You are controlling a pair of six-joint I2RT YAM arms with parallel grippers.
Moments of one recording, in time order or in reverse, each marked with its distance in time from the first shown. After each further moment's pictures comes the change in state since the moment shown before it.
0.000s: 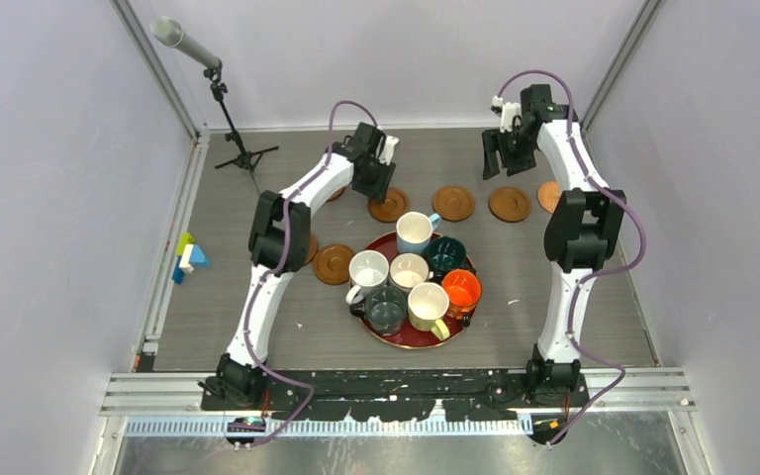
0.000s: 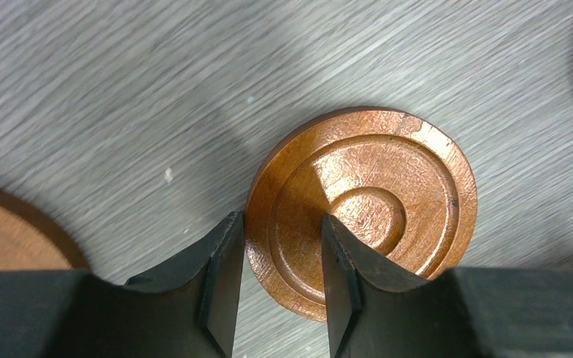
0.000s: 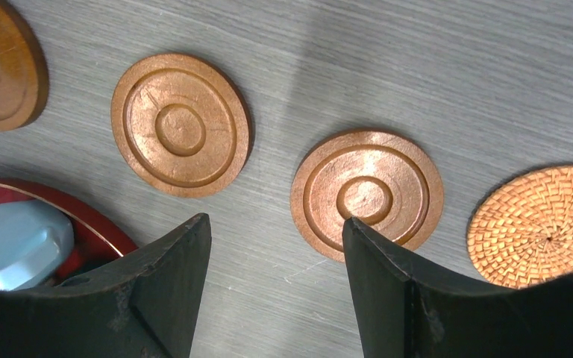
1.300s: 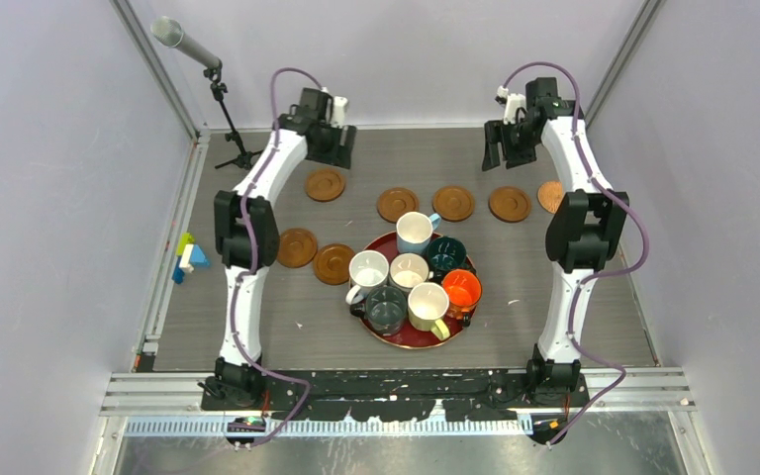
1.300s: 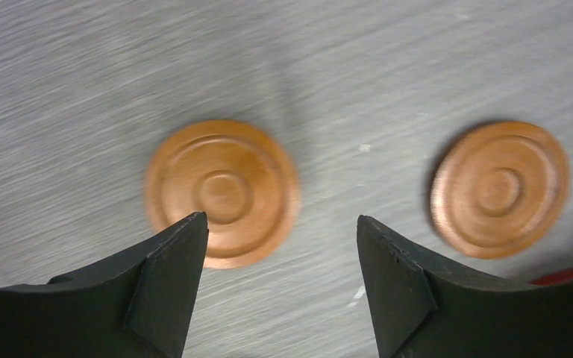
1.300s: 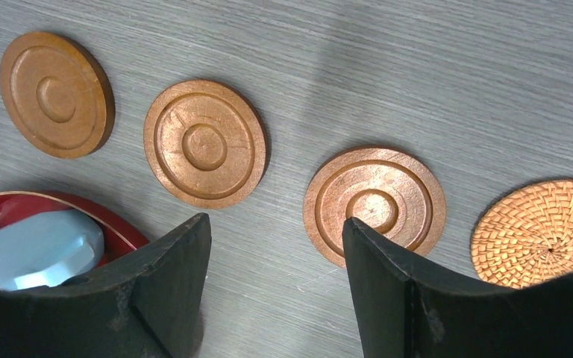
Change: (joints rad) left arm 0.153 -0.122 0.090 -0.086 -0.006 -0.006; right arm -0.017 -0.019 0.028 0.008 -0.050 0.037
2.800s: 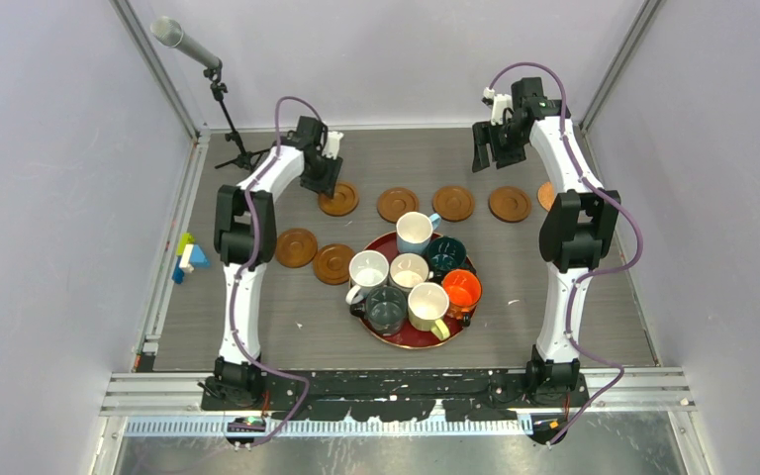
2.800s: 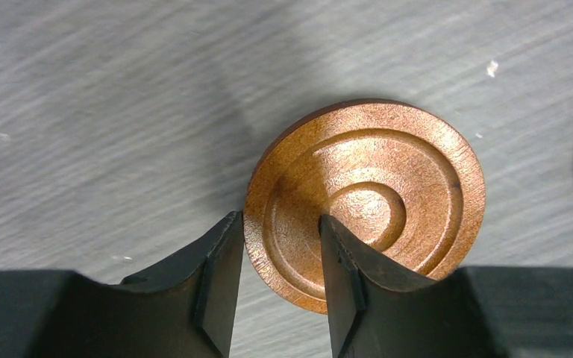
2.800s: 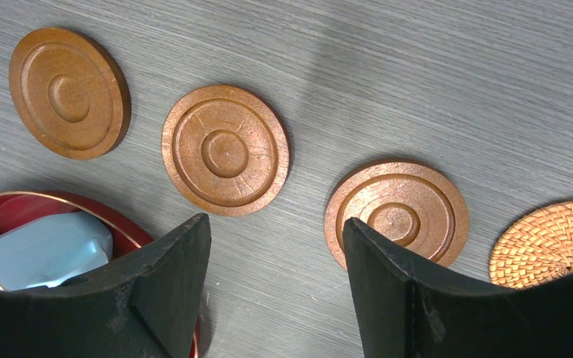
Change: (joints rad) left arm 0.088 0.055 -0.193 0.064 0.015 0.132; right arm 0.059 0.018 0.020 0.000 0.024 0.003
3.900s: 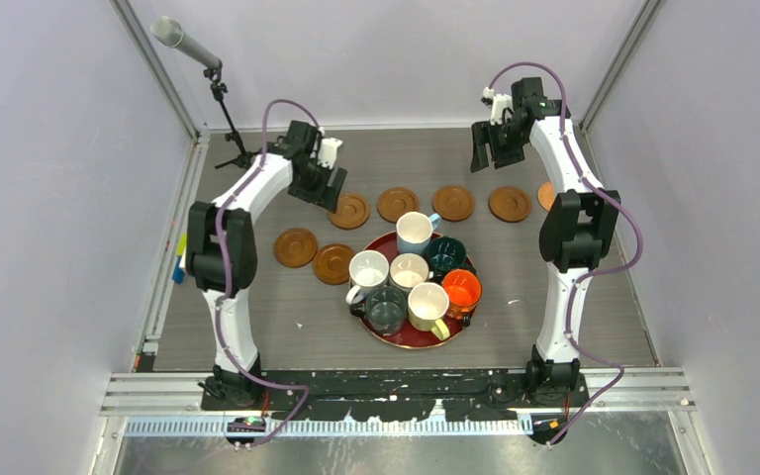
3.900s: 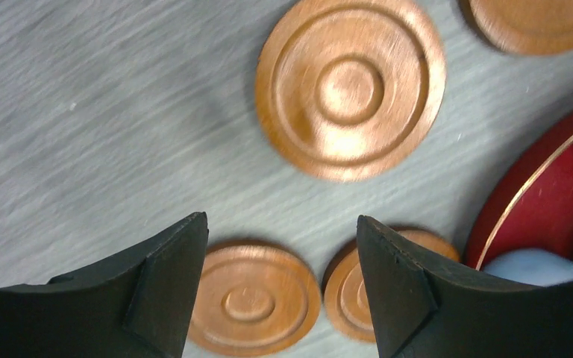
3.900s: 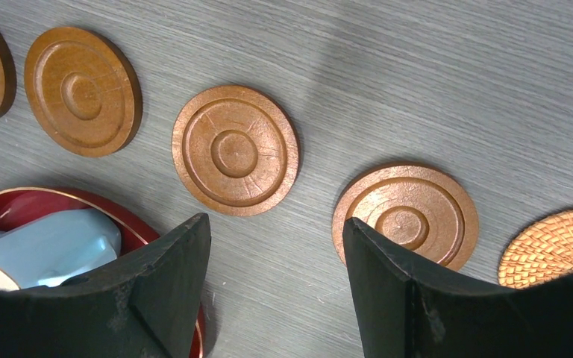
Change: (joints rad) left arm -0.052 -0.316 -0.310 -0.040 0.035 0.018; right arm 0.000 0.000 0.000 0.000 -0.024 0.000
